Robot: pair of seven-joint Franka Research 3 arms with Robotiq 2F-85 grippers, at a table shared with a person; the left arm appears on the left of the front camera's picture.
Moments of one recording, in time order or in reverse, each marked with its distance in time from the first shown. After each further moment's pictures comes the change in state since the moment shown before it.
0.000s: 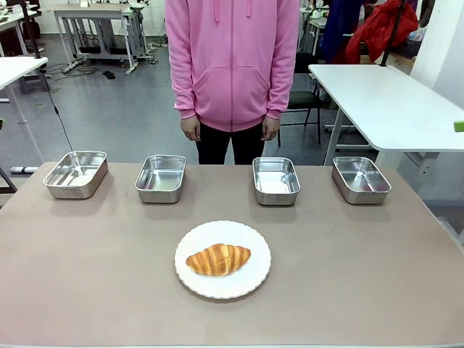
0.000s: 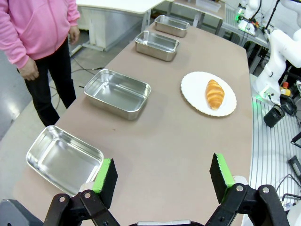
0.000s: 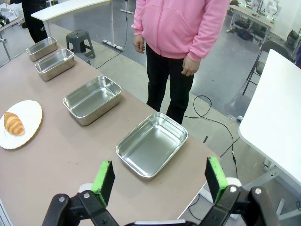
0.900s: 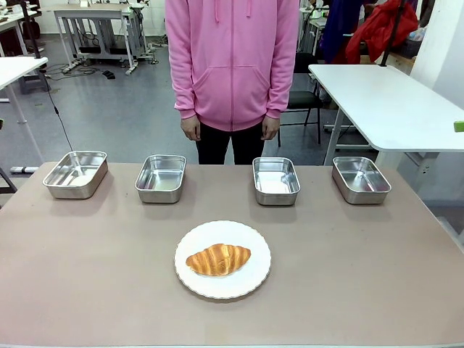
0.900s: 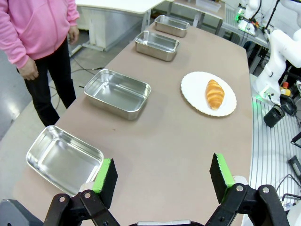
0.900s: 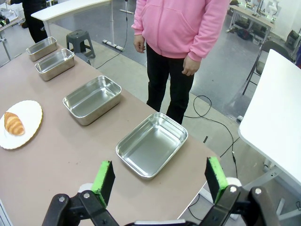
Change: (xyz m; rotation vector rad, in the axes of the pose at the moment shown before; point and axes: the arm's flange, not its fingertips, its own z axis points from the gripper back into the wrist) left arm 0.000 0.000 0.000 0.000 0.000 0.000; right arm 0.000 0.000 0.000 0.000 0.000 0.000
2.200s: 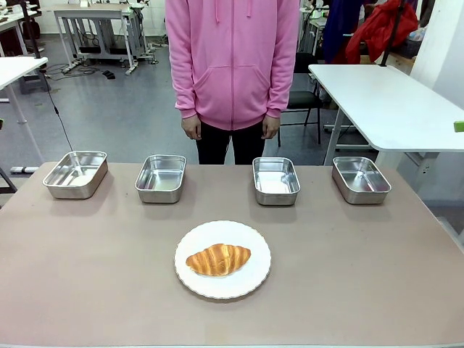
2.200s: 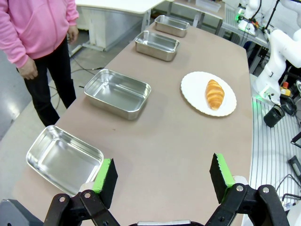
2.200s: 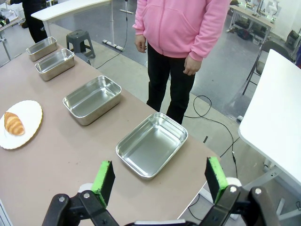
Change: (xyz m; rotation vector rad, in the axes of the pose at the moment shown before) left arm 0.000 0.000 0.000 0.000 0.000 0.000; right arm 0.000 0.000 0.000 0.000 0.000 0.000
